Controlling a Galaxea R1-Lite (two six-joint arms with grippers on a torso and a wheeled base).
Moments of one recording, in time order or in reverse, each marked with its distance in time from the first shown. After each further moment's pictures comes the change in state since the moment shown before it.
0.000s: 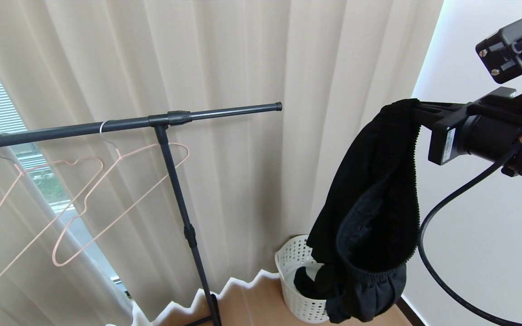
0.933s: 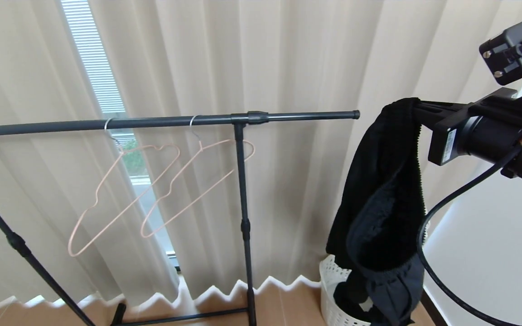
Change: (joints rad) left arm 0.000 0.000 0.000 0.001 -0.003 0.006; right arm 0.000 -0.005 0.028 -0.048 0.005 -0.002
